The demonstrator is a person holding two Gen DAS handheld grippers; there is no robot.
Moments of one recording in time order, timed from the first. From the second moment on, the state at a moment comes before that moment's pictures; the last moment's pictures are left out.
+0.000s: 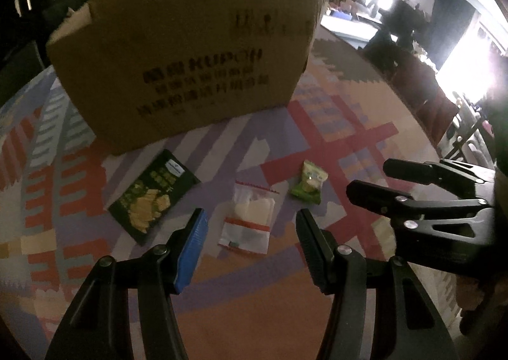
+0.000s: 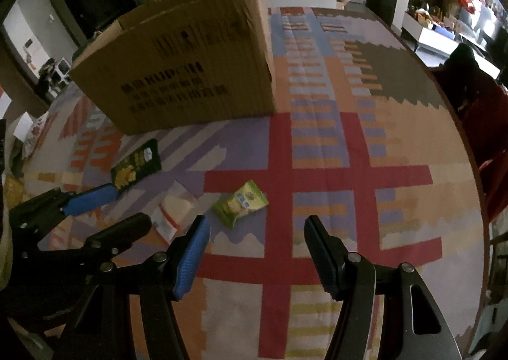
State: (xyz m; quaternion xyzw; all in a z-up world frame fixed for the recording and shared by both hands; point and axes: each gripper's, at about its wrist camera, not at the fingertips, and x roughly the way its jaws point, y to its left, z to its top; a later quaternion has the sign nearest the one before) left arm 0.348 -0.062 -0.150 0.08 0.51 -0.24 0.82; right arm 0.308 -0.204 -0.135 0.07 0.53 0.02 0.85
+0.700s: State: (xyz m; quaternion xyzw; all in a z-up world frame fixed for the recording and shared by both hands) left arm 0.362 -0.075 -0.193 0.10 0.53 -0.23 0.81; right arm 0.317 -0.206 -0.163 0.11 0.55 0.01 0.83
